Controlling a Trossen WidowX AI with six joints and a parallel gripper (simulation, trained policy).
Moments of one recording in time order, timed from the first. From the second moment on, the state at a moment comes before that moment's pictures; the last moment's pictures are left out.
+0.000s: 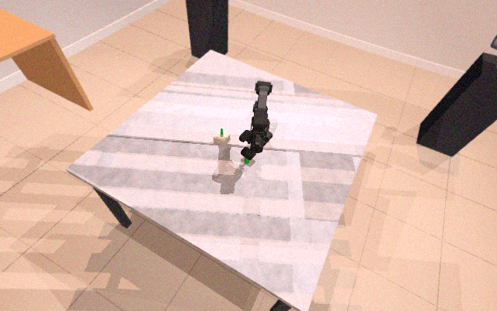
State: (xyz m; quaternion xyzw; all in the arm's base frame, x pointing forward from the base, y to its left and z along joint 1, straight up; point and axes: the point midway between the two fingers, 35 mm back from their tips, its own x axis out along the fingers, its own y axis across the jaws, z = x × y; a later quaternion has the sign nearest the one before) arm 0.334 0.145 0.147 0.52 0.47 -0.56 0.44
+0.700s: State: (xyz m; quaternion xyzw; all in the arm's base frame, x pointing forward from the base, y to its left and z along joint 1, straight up) arm 0.352 0.120 0.121 0.52 0.47 -0.58 0.42
